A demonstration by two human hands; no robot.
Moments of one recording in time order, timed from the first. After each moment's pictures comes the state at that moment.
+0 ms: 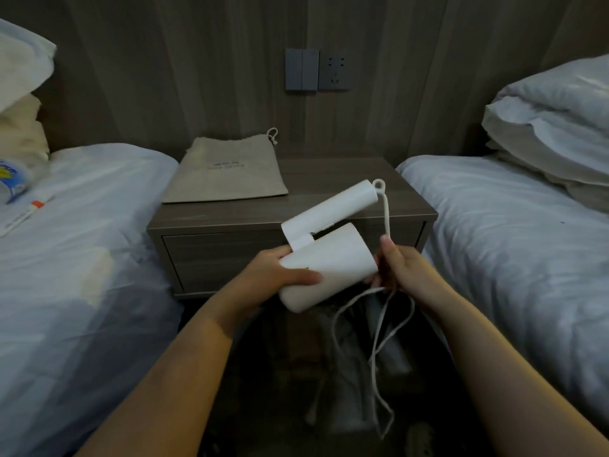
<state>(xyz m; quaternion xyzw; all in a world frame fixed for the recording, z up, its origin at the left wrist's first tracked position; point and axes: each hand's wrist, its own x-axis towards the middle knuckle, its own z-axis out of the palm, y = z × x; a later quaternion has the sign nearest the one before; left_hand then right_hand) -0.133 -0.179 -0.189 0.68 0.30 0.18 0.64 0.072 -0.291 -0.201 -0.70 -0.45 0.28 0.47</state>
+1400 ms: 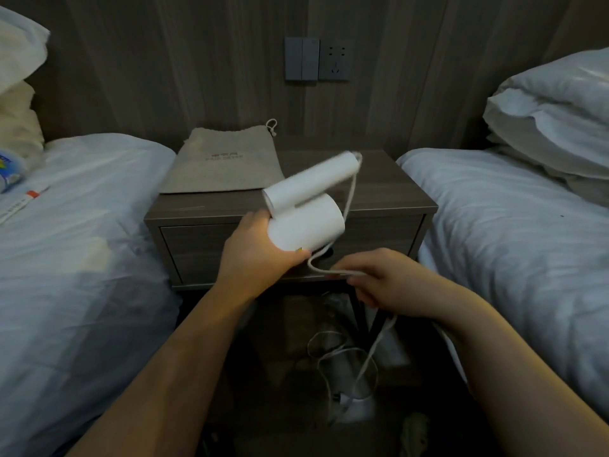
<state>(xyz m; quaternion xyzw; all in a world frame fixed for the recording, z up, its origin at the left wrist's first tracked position) -0.128 -0.176 -0.186 0.80 0.43 0.33 0.26 0.031 -0.310 -0.160 -0.67 -0.67 0.23 0.21</state>
